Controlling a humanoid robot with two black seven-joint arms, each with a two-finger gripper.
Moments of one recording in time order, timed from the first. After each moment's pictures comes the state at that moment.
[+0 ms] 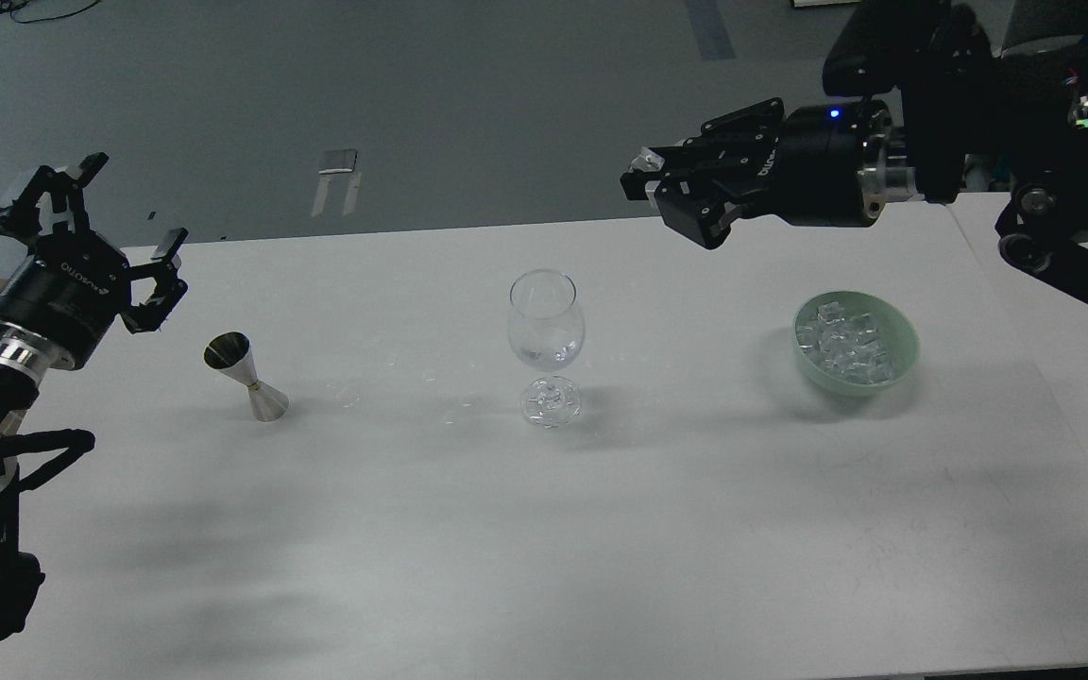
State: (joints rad) left arm -0.25 0.33 -1.78 -1.19 0.68 -0.49 0.17; right arm 1.25 -0.67 0.32 1.46 -1.81 0.34 0.32
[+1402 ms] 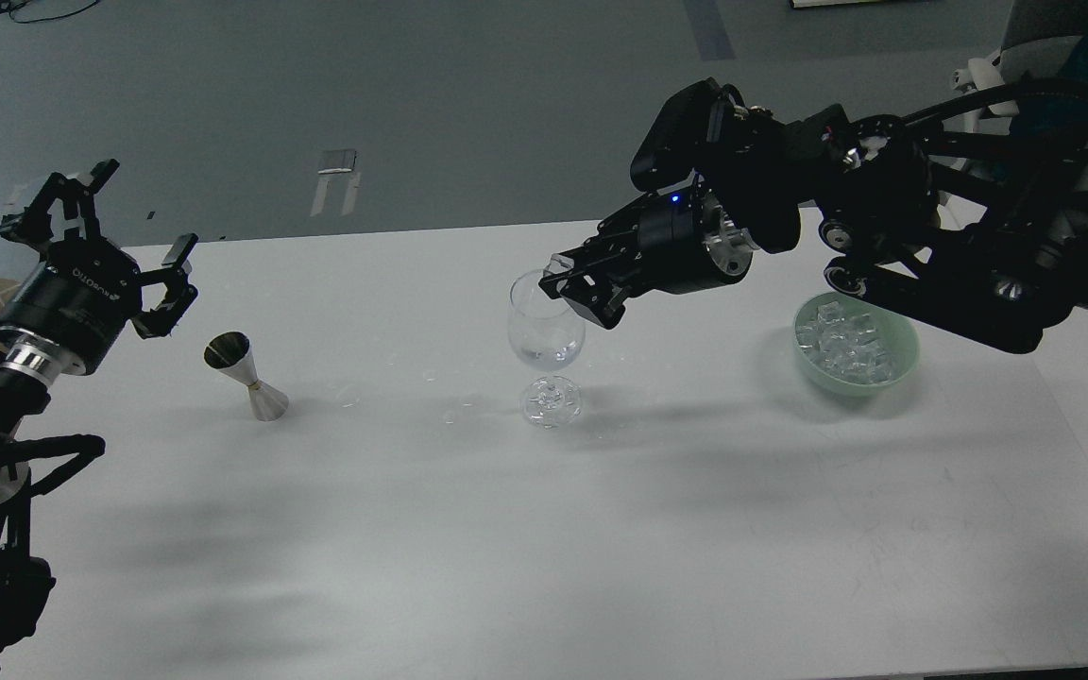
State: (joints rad) left arm -0.24 0.31 -1.77 -1.19 0.68 -0.49 0.17; right arm 1.34 -0.37 0.12 1.22 -1.81 0.42 0.31
